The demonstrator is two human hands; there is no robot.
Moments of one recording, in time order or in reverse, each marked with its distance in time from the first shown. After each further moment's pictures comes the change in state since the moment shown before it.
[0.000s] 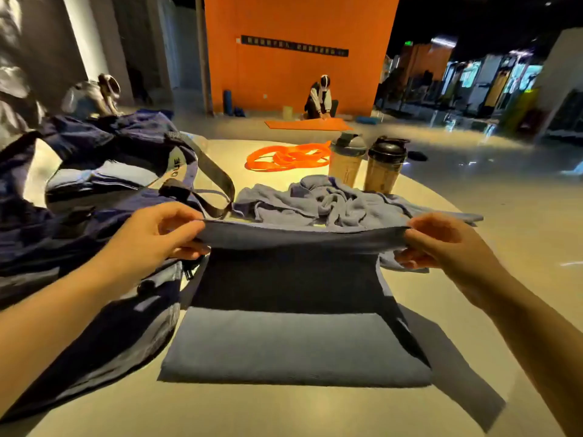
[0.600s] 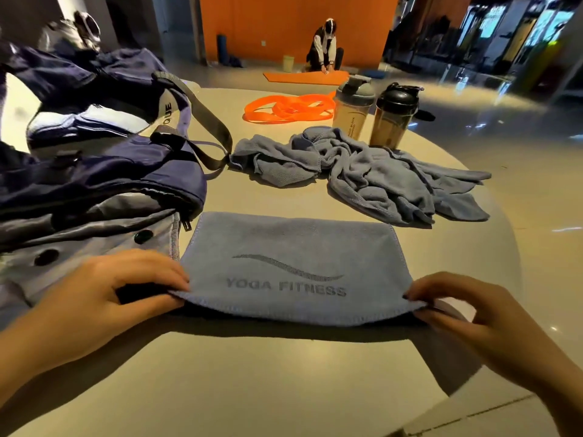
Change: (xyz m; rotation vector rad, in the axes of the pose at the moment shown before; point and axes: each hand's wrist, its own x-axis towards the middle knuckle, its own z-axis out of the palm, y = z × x) left_hand -0.095 -0.036 -0.017 0.502 -0.301 0.431; right_hand -0.105 0.045 -0.005 -0.329 -0.256 -0.193
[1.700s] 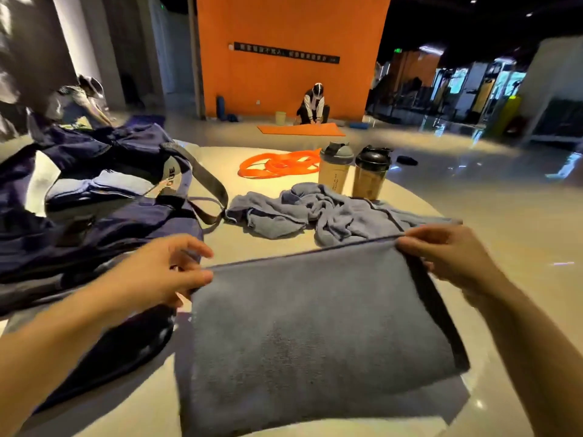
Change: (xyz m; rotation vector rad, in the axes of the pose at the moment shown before) left_hand 0.084 0.038 -0.019 -0.385 0.000 -0.627; right_hand 0.087 -0.036 -0.052 0.256 0.329 0.287
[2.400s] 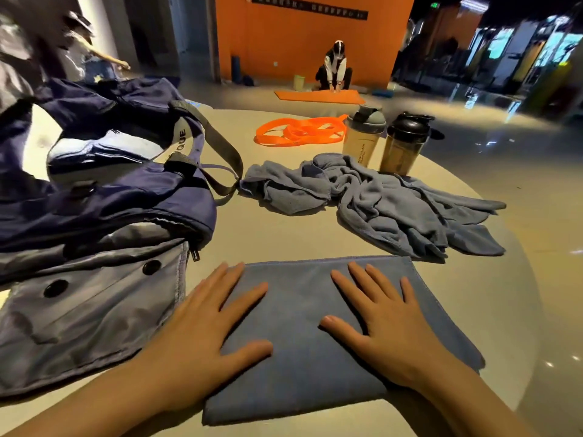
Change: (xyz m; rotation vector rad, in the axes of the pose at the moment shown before) left_hand -0.031 -0.049 0.064 0.784 -0.188 0.198; right_hand -0.047 0.053 0.103 -0.926 -0.487 -0.207
